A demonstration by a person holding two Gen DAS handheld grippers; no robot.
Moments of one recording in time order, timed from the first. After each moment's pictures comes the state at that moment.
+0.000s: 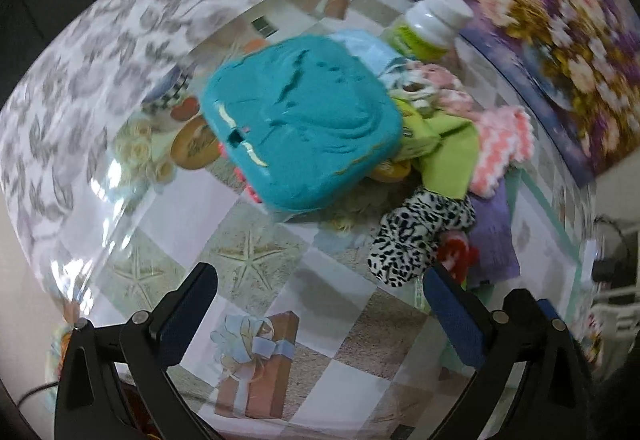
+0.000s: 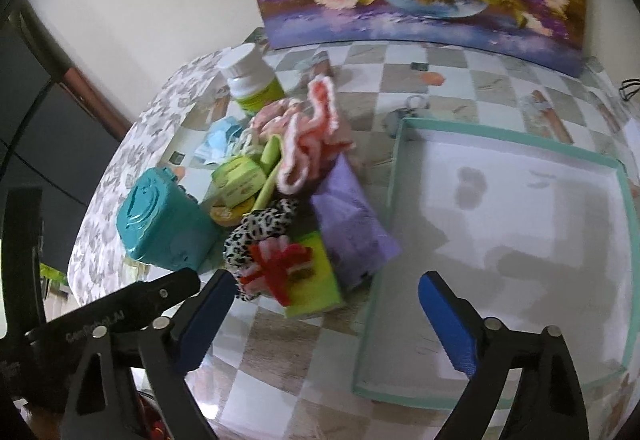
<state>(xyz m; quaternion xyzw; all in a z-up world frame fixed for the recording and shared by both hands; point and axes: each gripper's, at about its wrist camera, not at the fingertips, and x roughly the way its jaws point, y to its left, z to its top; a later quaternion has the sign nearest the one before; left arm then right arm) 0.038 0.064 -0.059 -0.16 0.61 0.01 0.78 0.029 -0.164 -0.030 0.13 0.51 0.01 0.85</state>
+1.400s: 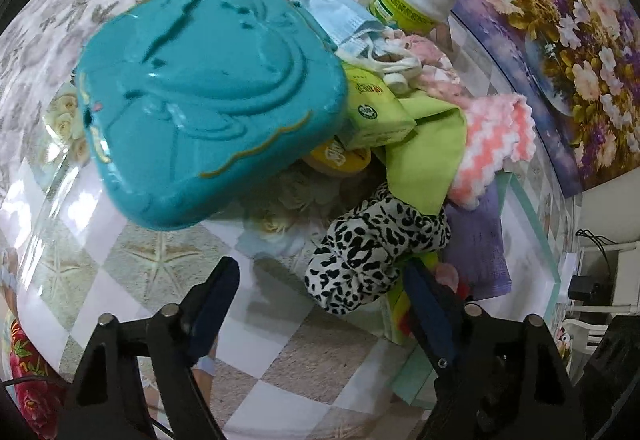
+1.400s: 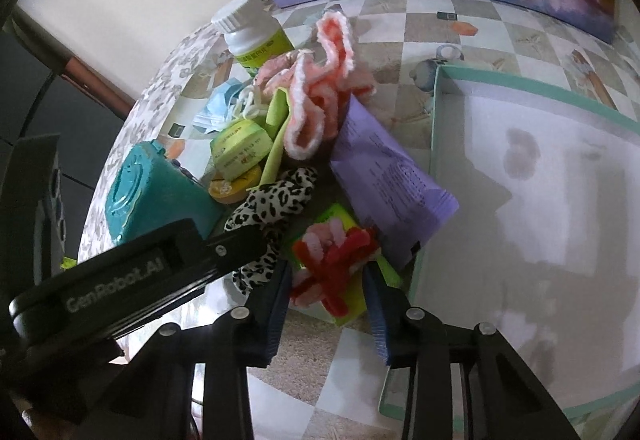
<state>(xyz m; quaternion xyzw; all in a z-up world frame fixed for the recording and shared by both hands) 0.087 0.012 -0.100 -0.21 0.64 -0.02 0.74 0.047 -0.158 -0.067 0.16 0.56 0.05 0.81</state>
